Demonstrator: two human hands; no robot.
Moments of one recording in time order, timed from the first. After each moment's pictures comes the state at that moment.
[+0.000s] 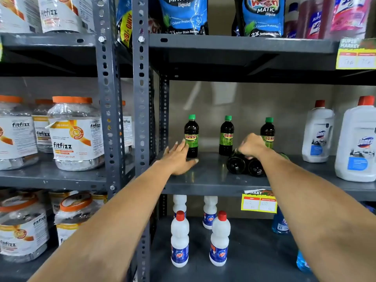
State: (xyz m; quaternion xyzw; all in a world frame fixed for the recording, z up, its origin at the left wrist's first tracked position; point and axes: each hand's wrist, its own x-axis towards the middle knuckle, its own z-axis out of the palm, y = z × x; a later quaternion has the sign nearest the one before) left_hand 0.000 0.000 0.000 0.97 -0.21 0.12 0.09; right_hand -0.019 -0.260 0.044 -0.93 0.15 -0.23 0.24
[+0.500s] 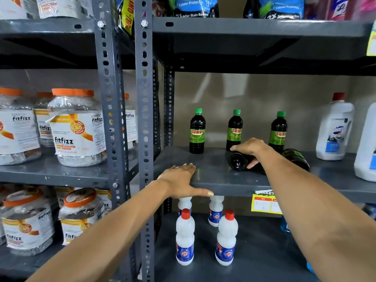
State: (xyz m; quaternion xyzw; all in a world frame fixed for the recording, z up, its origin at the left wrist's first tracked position) left_hand -0.038 0.016 -0.041 0.96 -0.27 0.07 0.05; right_hand 0.010 -0.242 0.030 -0.91 0.20 -0.08 0.34
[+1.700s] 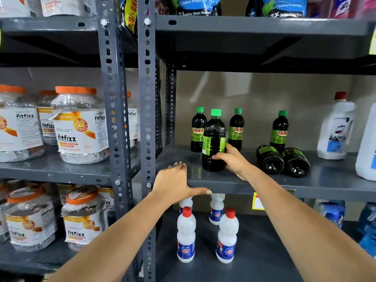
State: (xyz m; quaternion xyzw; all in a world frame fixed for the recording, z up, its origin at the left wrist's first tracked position) left_hand -0.040 0.022 -0.070 0.94 -0.16 0.30 0.01; right_hand -0.010 -0.189 -0.024 -0.78 -0.11 -0.10 0.60
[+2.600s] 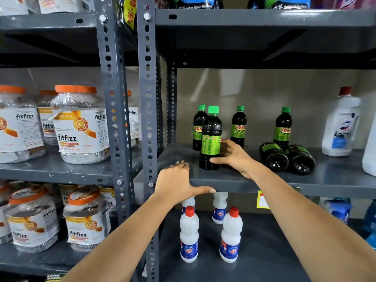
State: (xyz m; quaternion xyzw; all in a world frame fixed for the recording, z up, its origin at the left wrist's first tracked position) left_hand -0.037 0.022 -0.073 0.93 -0.16 0.33 0.02; right_hand -0.007 -0.192 -0.027 -0.79 -0.11 -0.09 0.60
